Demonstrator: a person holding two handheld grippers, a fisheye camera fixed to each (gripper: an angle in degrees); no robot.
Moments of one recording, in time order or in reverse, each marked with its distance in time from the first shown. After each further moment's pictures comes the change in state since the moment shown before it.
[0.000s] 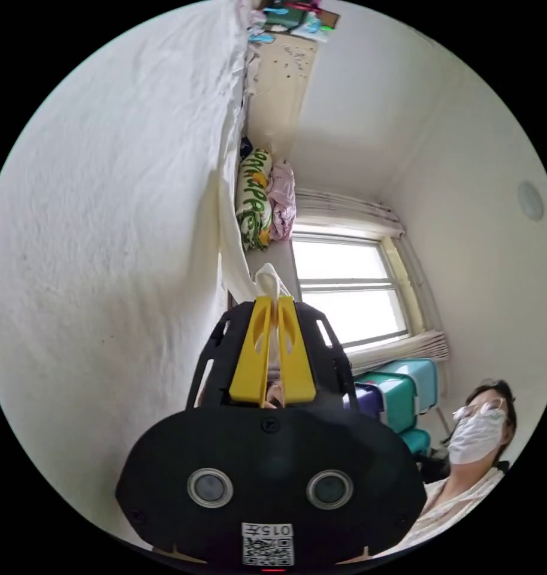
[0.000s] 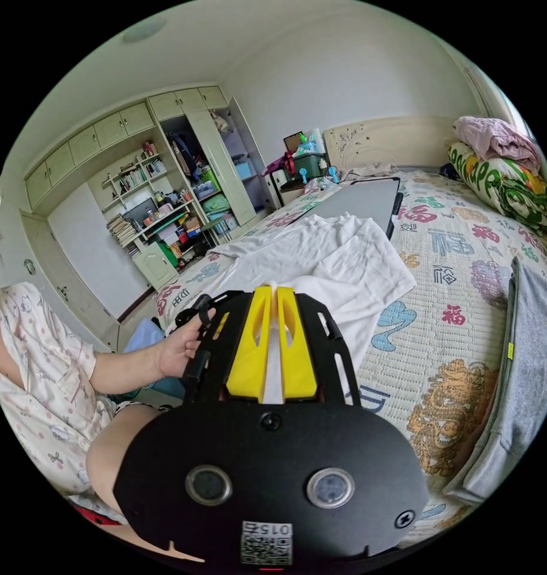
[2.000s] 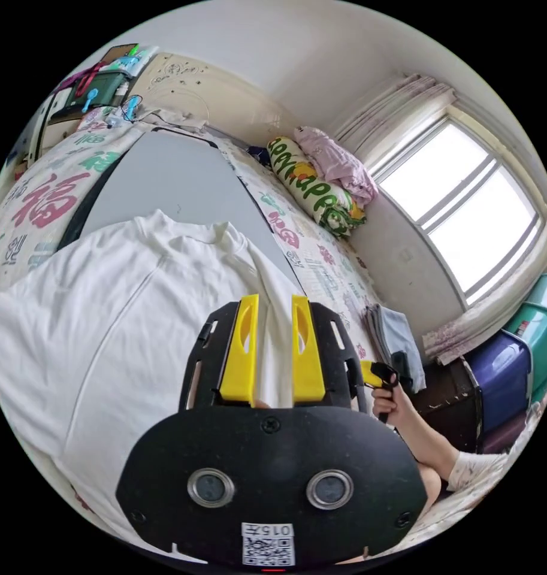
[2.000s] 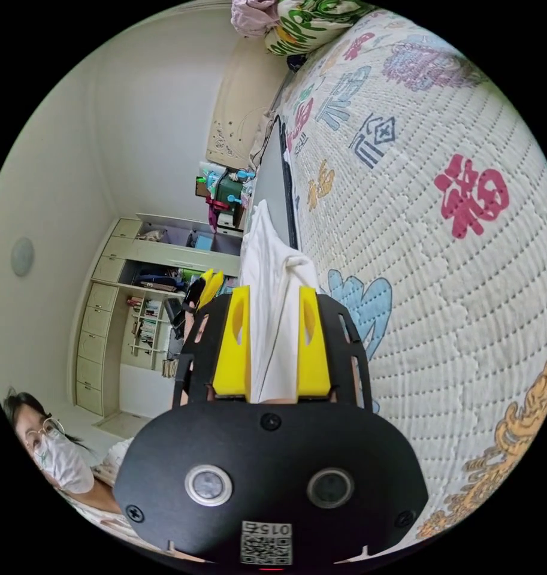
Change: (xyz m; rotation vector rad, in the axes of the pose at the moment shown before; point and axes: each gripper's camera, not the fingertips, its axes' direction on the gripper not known) left arm -0.028 -0.057 0.457 -0.265 -0.678 0.488; right arm 0.551 -0.670 -0.268 0.113 -0.324 0.868
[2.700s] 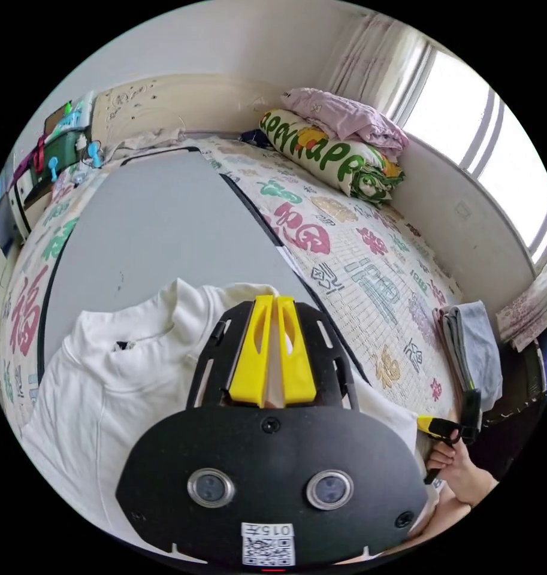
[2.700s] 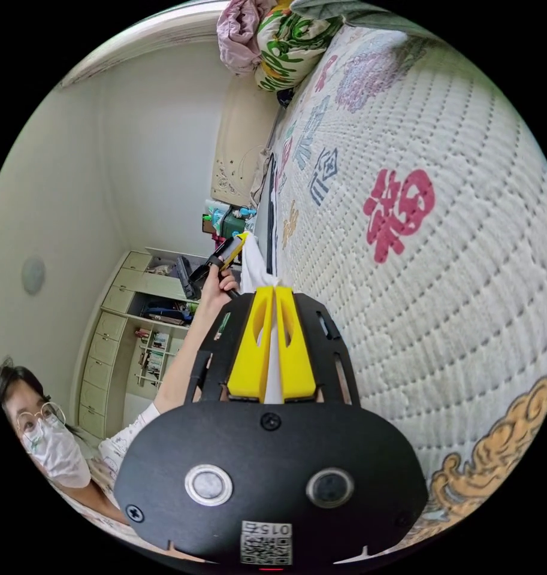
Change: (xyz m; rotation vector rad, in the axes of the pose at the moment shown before) left arm 0.133 -0.104 0.159 -0.073 -0.347 0.250; right arm 0.150 -0.114 -0.090 0.201 -0.040 0.035
